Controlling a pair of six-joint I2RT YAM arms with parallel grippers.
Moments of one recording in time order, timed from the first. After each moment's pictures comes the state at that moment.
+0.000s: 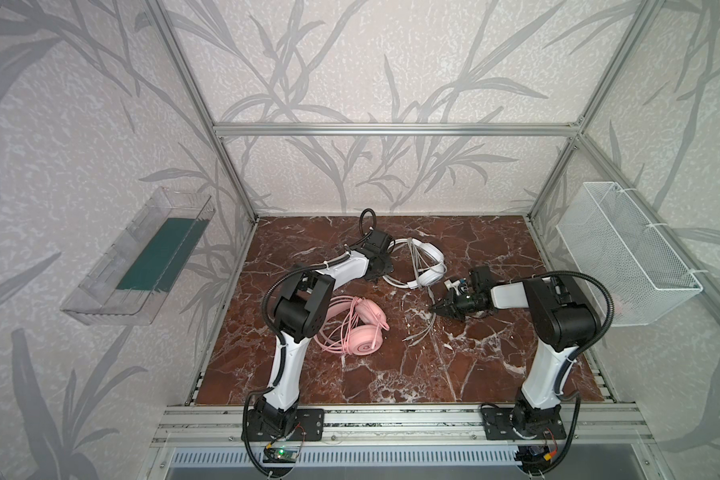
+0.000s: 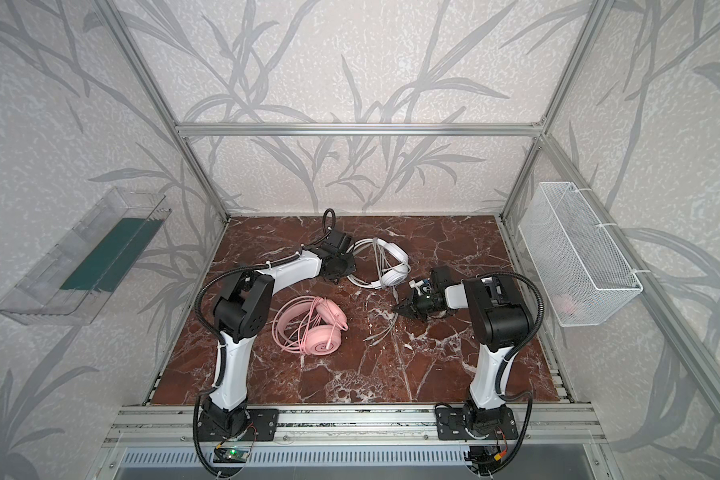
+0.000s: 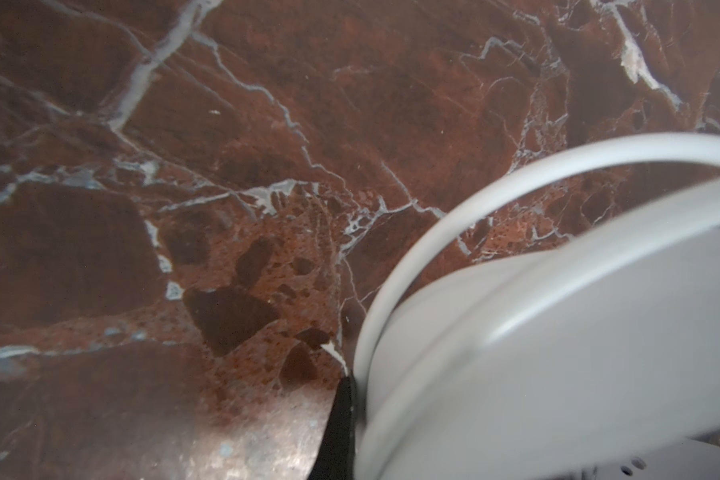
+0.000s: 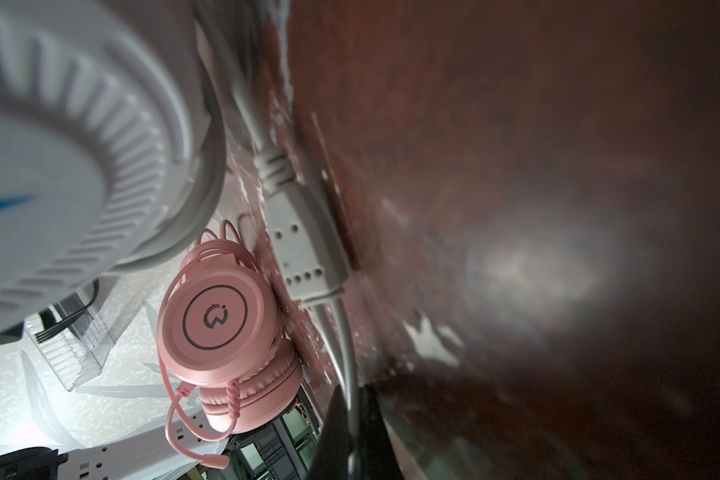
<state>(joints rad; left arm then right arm) -0.50 2.15 1.57 -0.42 -0.07 -0.74 0.17 1.90 0.81 -0.04 -0.96 0.71</state>
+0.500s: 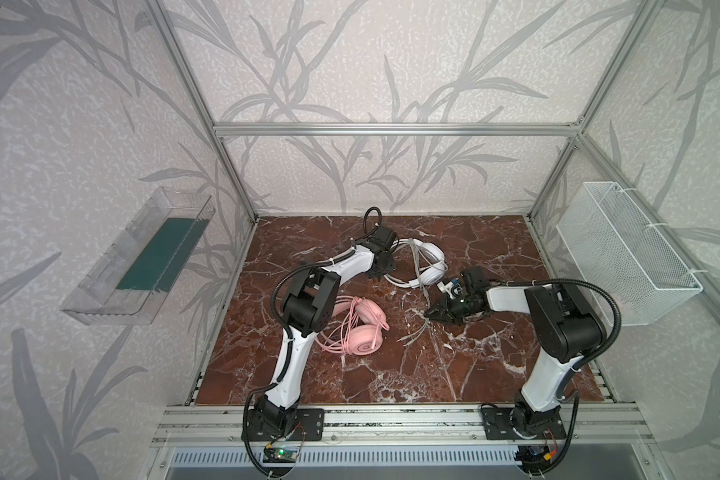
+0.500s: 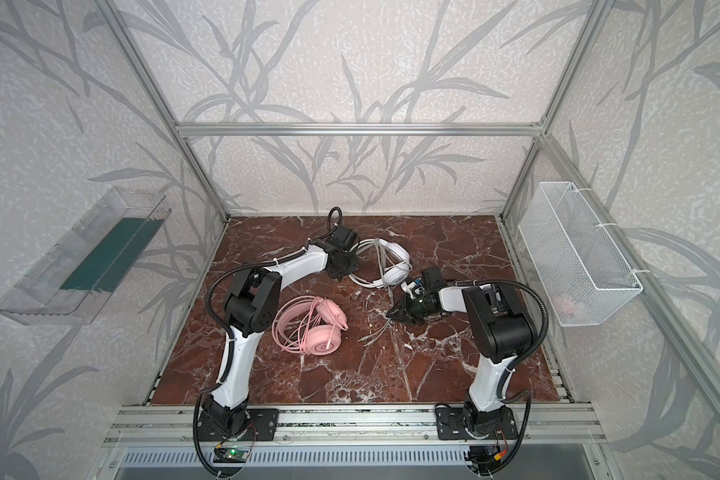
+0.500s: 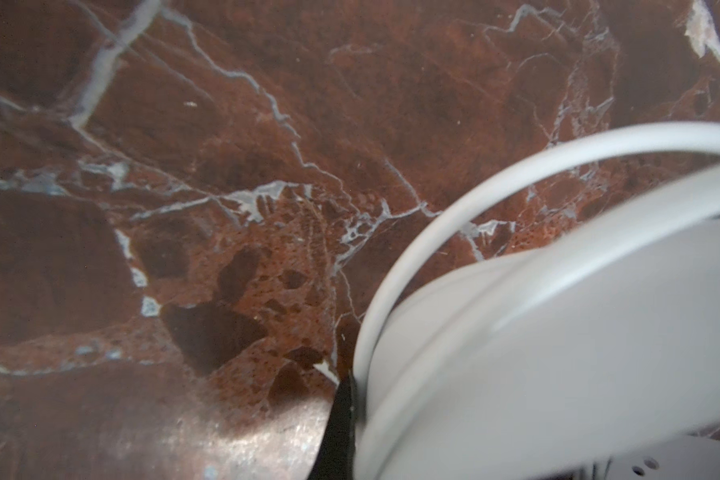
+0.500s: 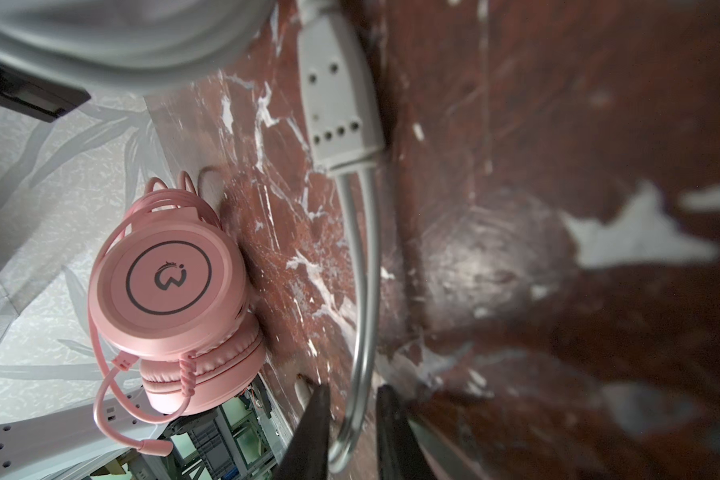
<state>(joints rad) -0.51 2.25 1.72 -0.56 -0.08 -0.74 0.25 1.82 0.82 -0.20 -0.85 0.55</state>
